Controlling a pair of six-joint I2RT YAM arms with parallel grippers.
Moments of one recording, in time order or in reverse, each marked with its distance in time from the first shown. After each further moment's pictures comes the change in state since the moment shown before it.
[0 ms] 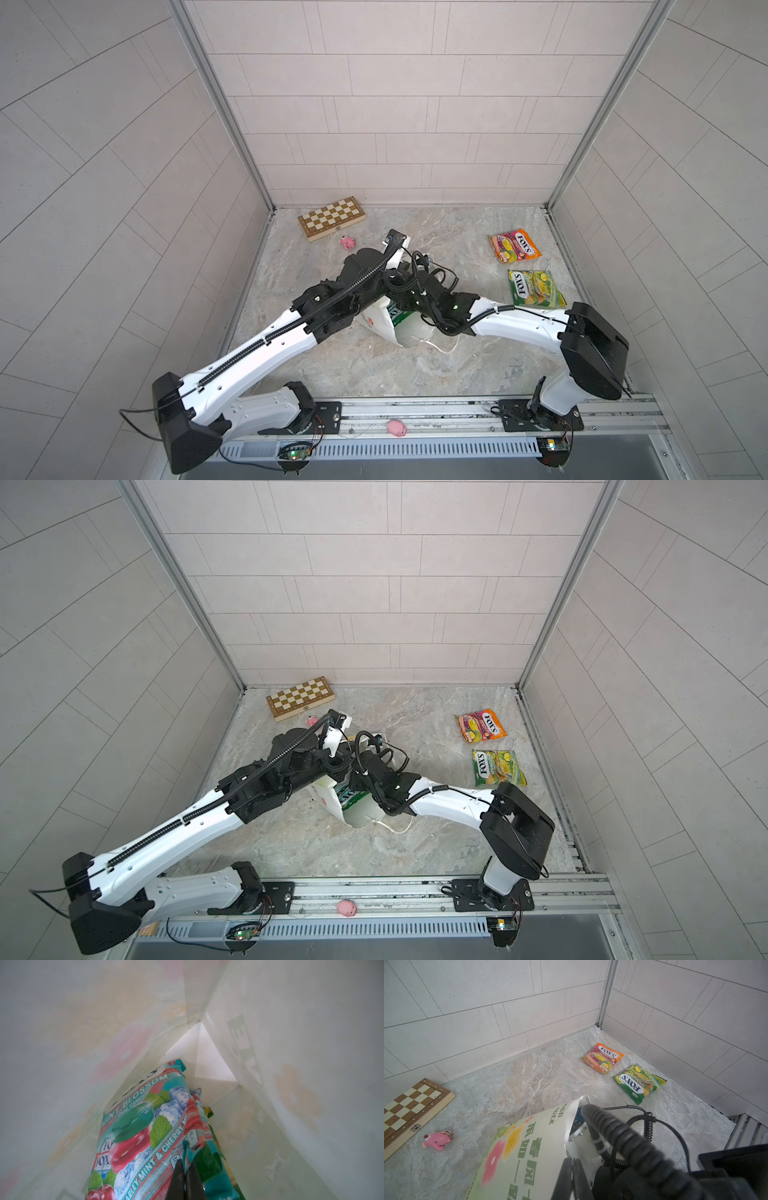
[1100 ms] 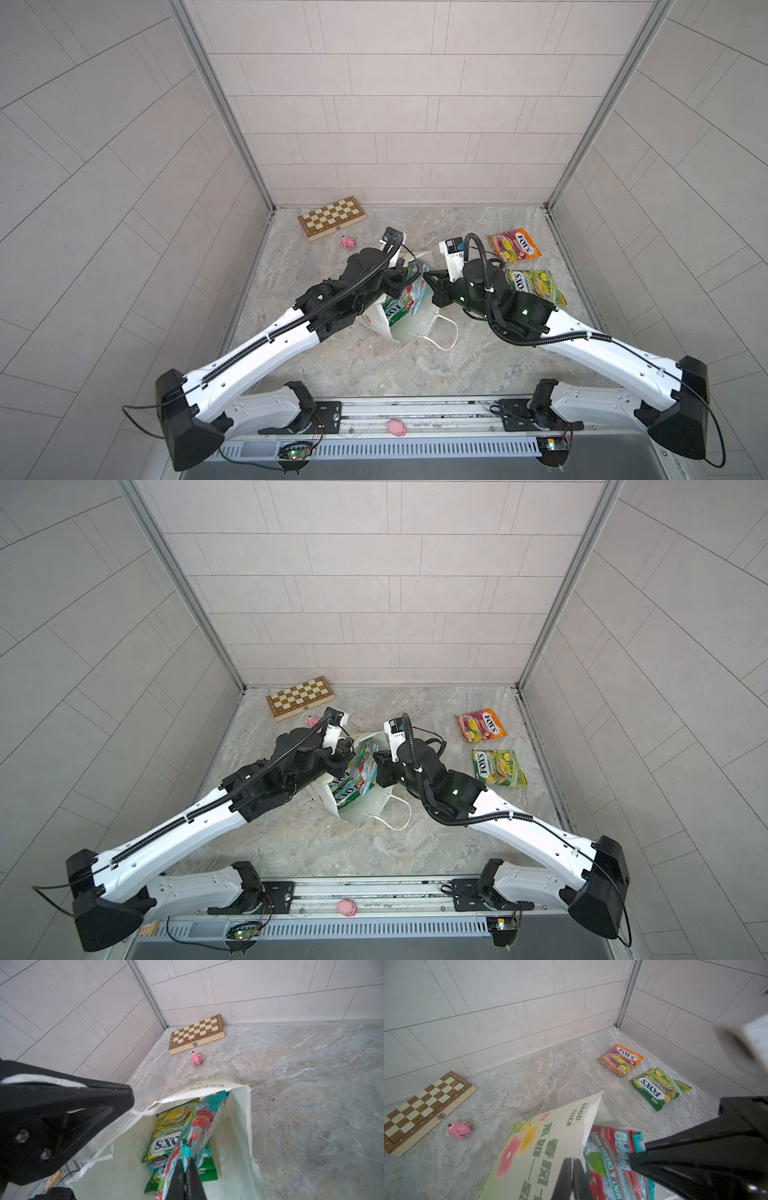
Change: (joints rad) left arm 0.000 0.016 0.002 -0.008 -0.114 -0.019; right arm -0.076 -0.464 -0.004 -0.230 -0.122 -0.329
